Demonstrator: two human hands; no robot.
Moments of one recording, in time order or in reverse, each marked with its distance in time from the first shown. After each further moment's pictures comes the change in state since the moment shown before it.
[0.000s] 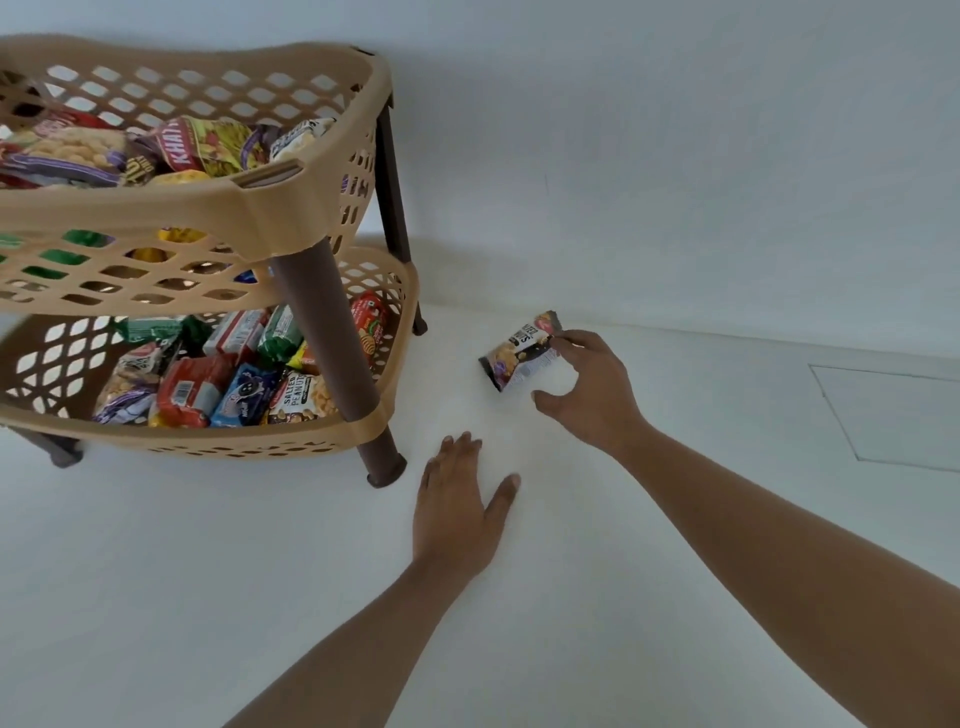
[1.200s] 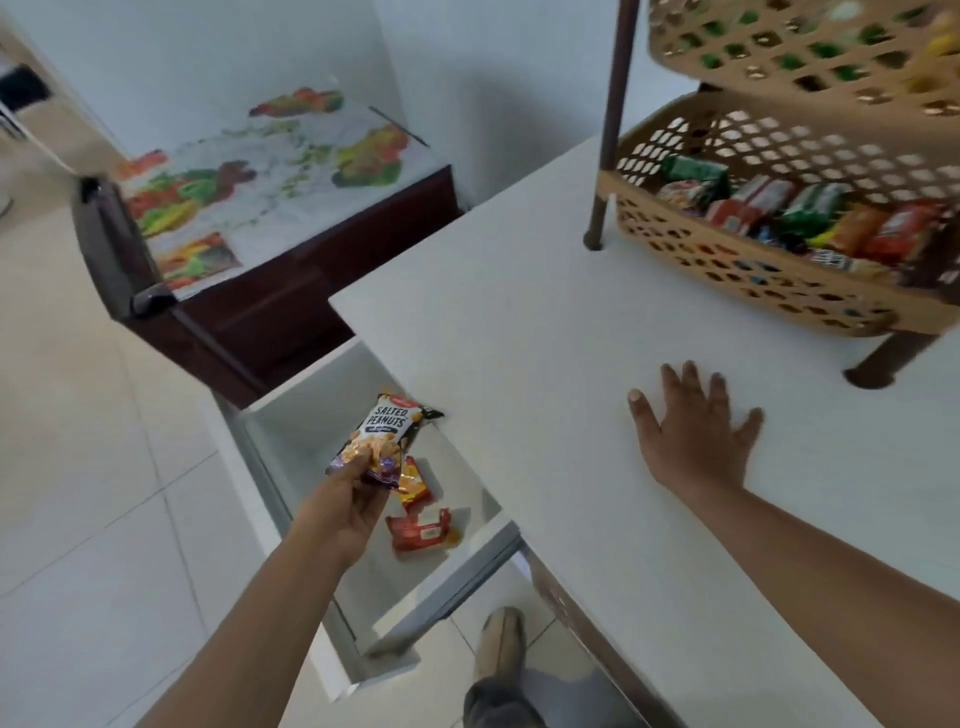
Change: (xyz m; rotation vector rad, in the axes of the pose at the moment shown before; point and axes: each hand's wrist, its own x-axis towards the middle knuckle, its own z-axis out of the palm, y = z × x) left_hand -0.404 -0.298 -0.229 -1.588 0.939 -1.171; right_hand -0.230 -0.245 0.223 -0.427 -0.487 -0.218
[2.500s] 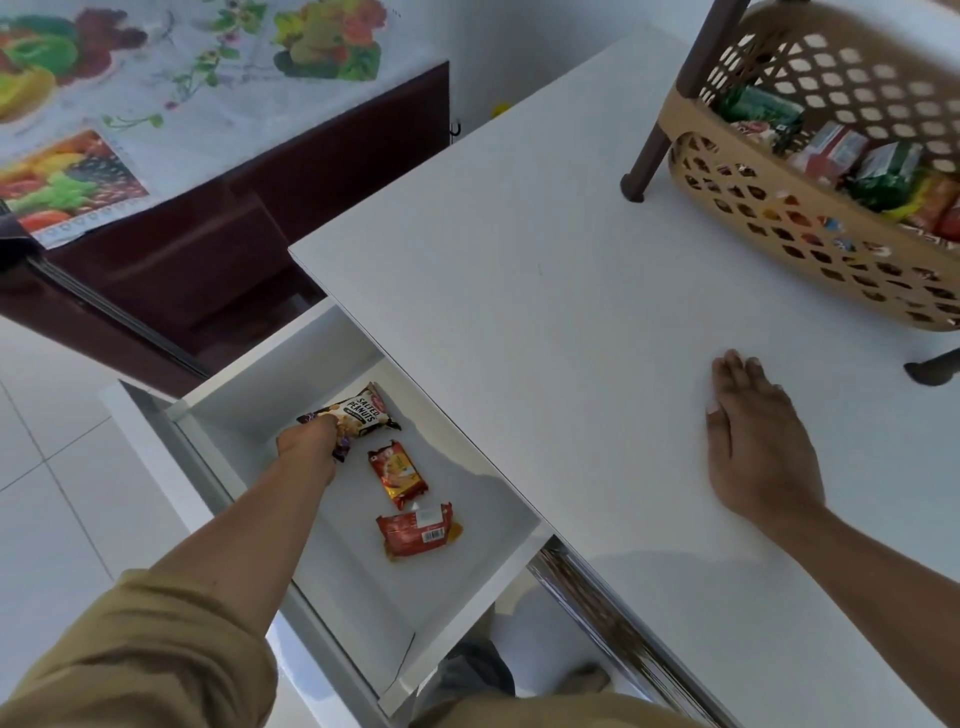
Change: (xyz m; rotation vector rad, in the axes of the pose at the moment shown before) left_hand 0.248 0.029 -0.018 0.427 0.402 -0.033; right_hand 0.000 -0.011 0.001 -0.102 0.068 -0.185
